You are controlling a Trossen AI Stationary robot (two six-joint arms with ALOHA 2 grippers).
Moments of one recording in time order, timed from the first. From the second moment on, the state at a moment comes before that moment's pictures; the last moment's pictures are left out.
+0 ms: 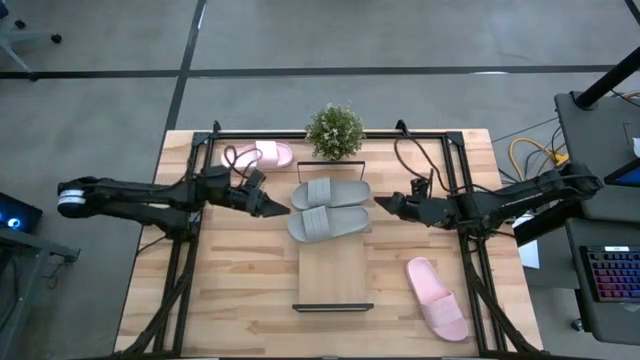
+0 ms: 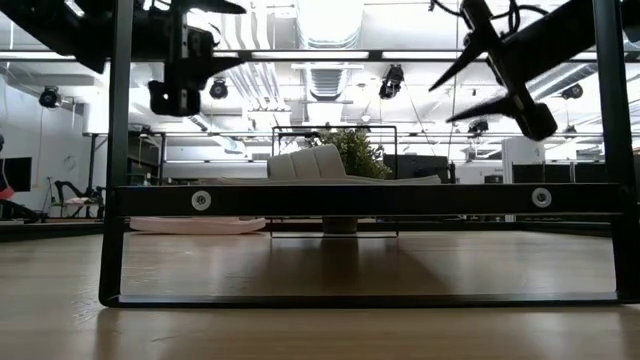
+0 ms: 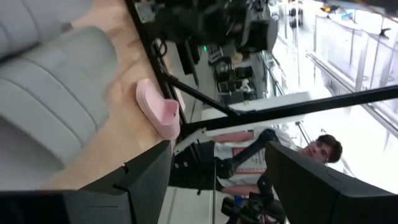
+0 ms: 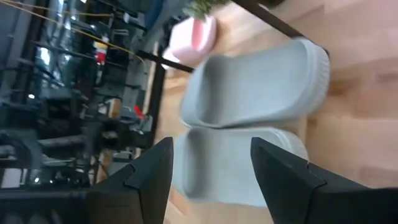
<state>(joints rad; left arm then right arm) 0.14 0.94 0.46 0.41 0.35 -1.28 0.19 0.97 0.50 -0.02 0.60 1.50</state>
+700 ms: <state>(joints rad) 0.10 1.02 0.47 0.64 0.39 -1.33 0.18 0.92 0.63 -0.44 0.09 1.34</state>
